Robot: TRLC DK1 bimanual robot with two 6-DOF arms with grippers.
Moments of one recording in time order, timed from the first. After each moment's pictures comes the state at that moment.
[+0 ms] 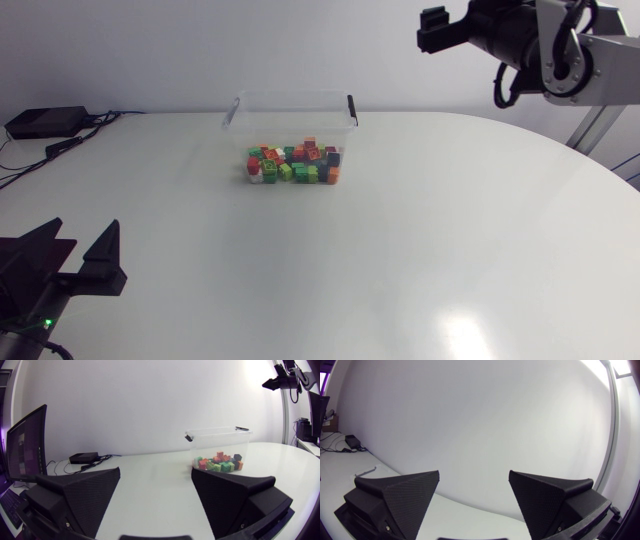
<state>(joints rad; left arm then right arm) 0.06 0.06 0.04 -0.04 -0.01 0.12 0.21 1.55 1.24 0.31 0.09 -0.28</state>
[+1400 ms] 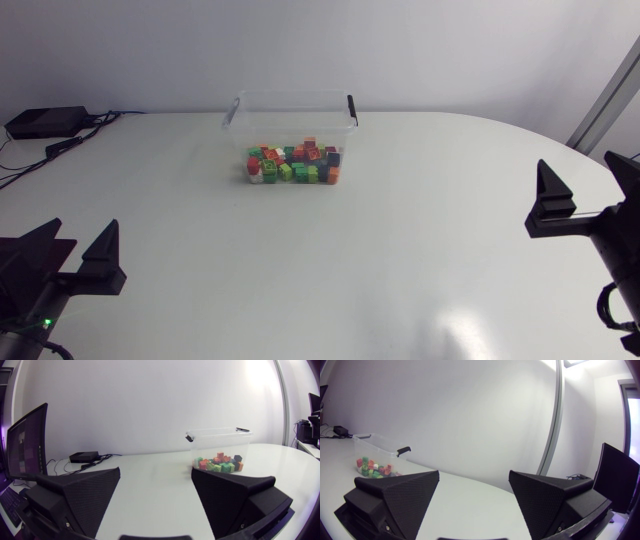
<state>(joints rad) 0.06 0.06 0.04 -0.04 -0.01 0.11 -0.02 0.47 0.23 0.30 0.09 -0.26</state>
